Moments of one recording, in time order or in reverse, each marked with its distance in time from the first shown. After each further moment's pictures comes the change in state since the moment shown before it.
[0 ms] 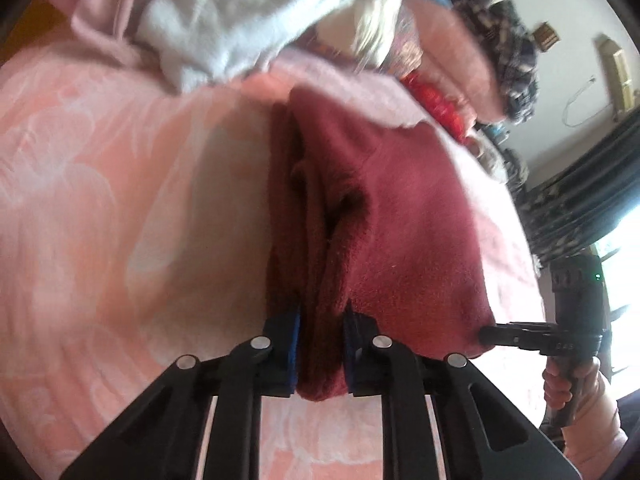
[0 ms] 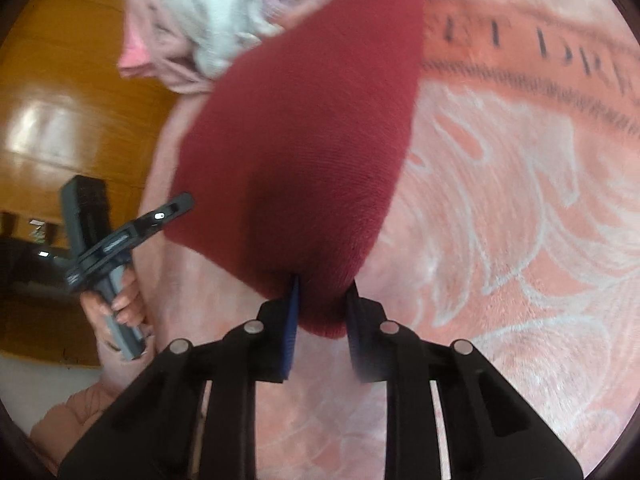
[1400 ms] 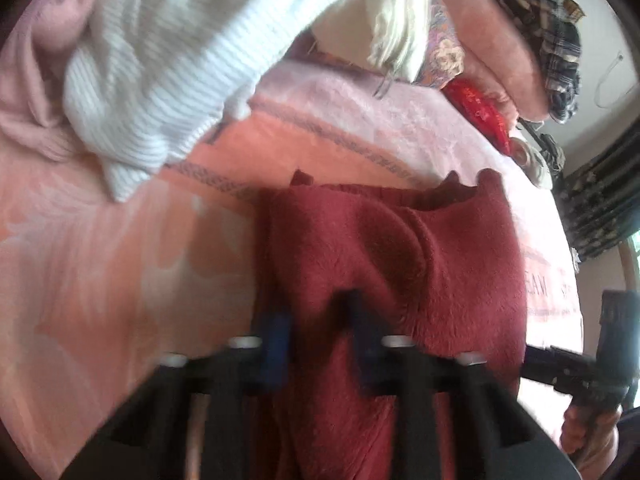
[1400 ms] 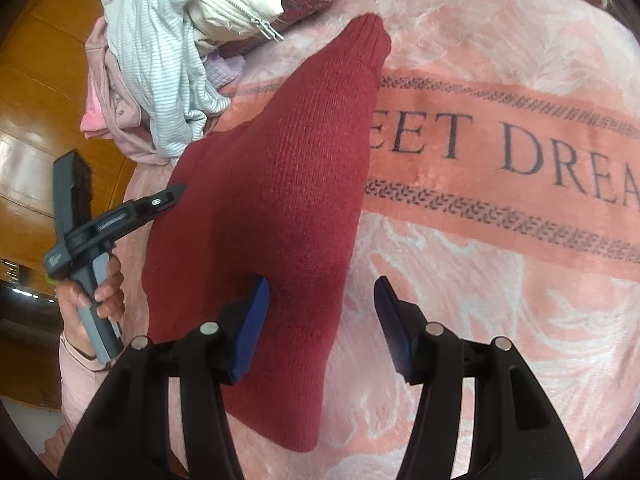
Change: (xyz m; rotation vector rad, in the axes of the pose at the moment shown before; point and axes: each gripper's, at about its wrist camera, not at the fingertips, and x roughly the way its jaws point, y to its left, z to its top) left arm 0.093 -0.009 0.121 0.034 0.079 0.148; right arm 0.010 -0.042 0.082 0.078 -0.123 -0.139
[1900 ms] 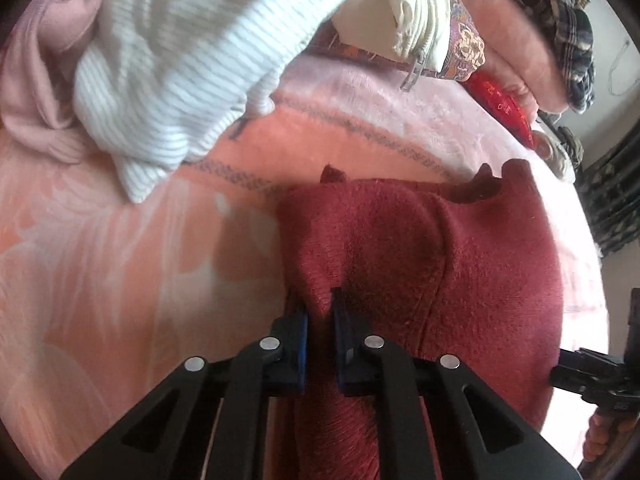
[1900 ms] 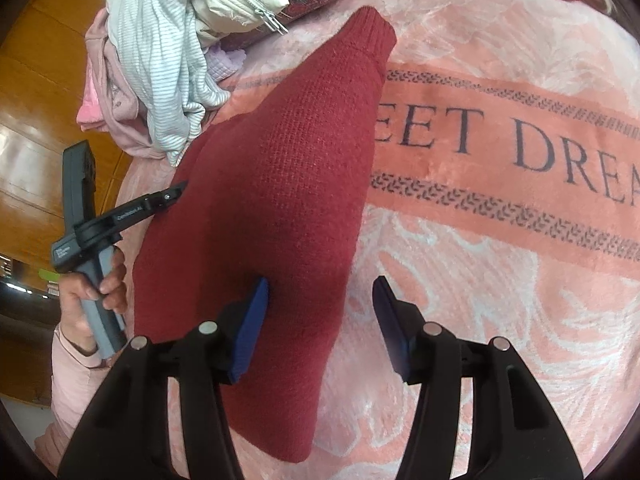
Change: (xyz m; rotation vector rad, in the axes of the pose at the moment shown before) left arm 0.012 0.004 -0.006 0.056 -0.029 0.104; right arm 0.016 0.003 -0.005 -0.010 -0.004 -0.031
